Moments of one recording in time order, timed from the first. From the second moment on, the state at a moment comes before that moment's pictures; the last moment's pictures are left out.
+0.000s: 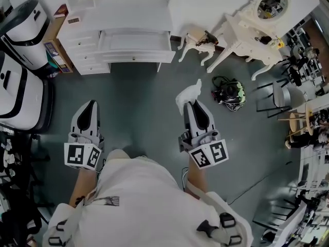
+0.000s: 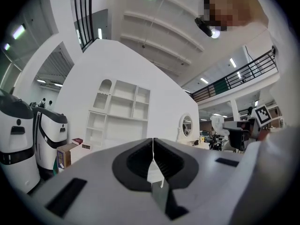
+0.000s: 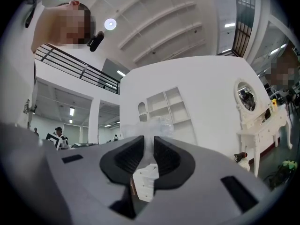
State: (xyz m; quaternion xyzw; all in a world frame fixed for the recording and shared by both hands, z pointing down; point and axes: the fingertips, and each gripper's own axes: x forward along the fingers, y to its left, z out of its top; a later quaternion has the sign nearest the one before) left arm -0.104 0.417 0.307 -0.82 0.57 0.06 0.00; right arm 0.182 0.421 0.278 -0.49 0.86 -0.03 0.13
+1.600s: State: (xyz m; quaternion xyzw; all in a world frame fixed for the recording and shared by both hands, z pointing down) left arm -0.238 0.014 0.367 -0.84 0.53 0.05 -0.08; right arm -0.030 0.023 0.287 -0.43 0.90 -0.08 0.05
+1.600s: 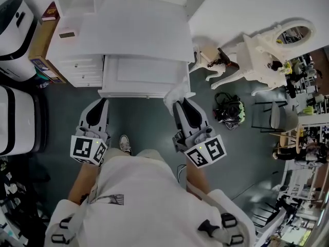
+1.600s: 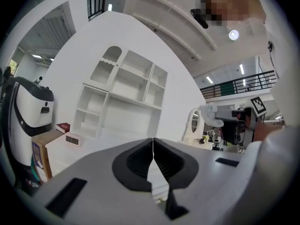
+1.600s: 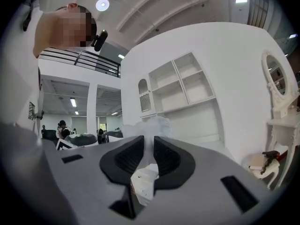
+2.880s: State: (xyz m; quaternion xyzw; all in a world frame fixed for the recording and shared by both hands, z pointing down) left arm -0.110 -0.123 0.322 -0.84 0.54 0.04 -0.03; right arm 0.094 -0.134 0.298 -0.44 0.90 -0.06 0.03
